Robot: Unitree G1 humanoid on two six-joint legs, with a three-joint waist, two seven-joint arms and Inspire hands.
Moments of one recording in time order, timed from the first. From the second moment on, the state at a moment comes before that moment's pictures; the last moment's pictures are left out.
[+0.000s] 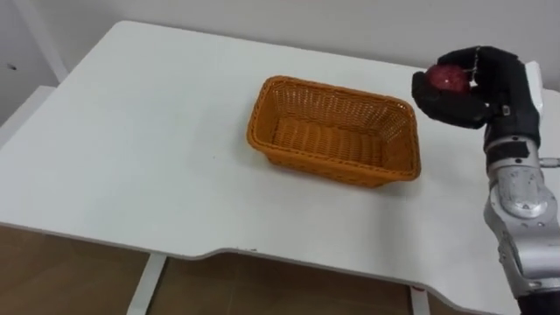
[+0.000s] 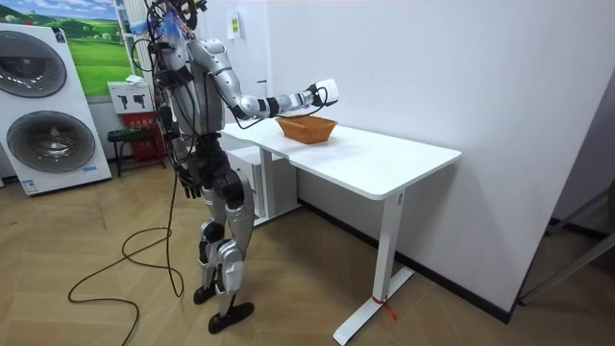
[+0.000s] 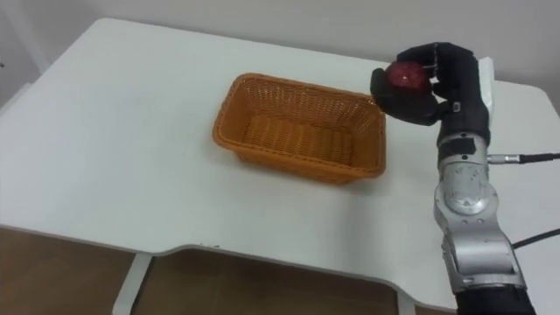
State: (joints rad) left arm 0.26 0.24 0.14 1.02 0.39 0.07 -0.02; right arm -0.21 -0.40 -0.02 0.18 0.03 -0.06 -0.18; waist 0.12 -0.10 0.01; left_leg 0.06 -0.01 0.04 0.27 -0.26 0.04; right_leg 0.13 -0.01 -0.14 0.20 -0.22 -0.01
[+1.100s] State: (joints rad) left arm 0.26 0.26 0.09 1.00 0.39 0.08 -0.03; right arm -0.24 -0.40 0.07 0.19 0.02 -0.02 -0.11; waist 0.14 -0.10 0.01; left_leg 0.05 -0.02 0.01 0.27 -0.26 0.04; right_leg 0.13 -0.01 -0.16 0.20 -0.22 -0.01
